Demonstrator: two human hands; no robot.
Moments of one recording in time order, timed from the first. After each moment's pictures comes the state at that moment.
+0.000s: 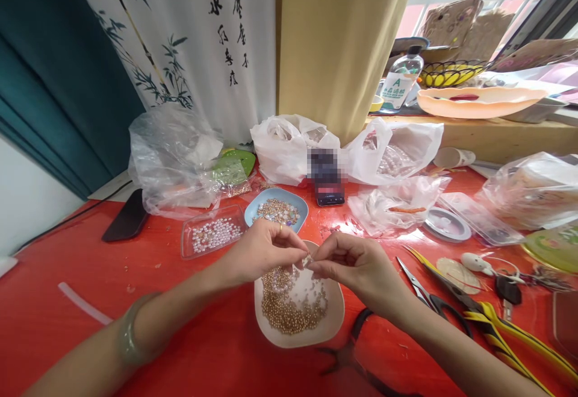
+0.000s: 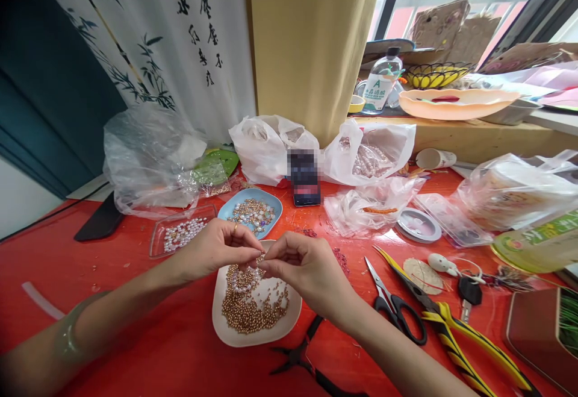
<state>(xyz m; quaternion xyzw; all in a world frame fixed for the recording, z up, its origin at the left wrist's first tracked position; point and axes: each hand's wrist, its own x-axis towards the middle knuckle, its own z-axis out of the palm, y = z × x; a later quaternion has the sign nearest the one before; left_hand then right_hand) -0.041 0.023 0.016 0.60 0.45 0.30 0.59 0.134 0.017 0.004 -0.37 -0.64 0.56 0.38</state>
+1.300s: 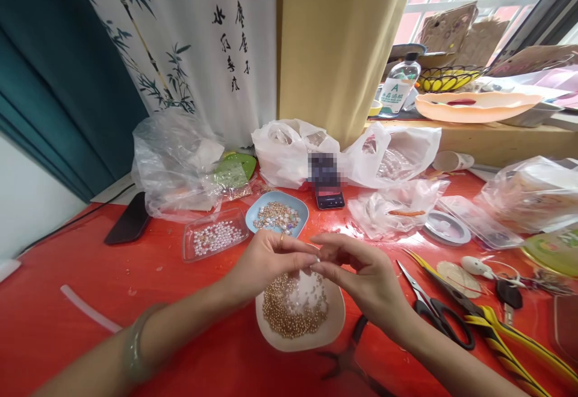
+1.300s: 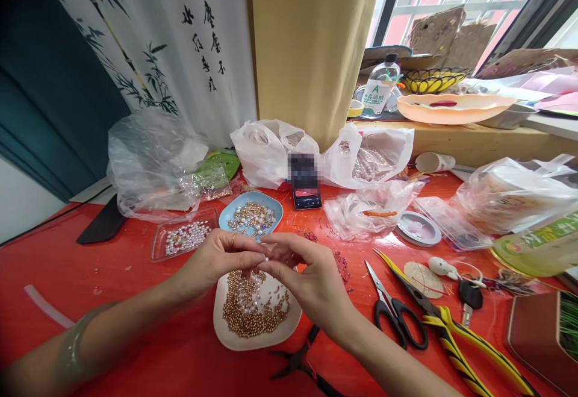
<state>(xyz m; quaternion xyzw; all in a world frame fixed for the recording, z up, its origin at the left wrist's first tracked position) -0.032 0.013 0.015 0.55 0.43 0.37 0.62 0.133 0.013 -0.002 -0.34 -0.70 0.41 0.48</state>
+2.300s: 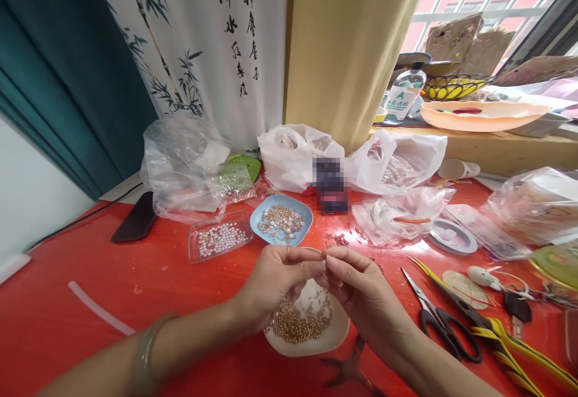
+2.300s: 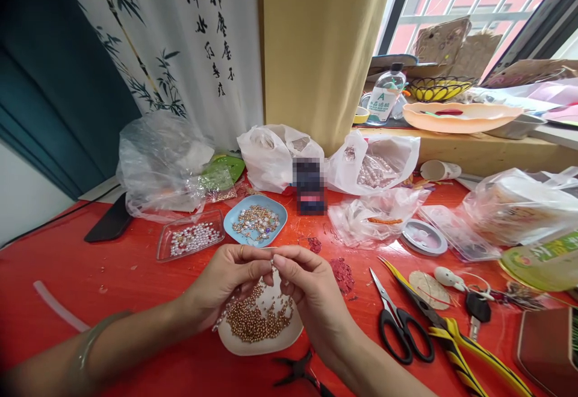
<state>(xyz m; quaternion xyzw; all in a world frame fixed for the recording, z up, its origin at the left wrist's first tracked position) -0.016 -0.001 0.002 0.38 0.42 0.45 0.69 0.120 0.002 -0.006 -0.36 -0.31 0.75 0.47</state>
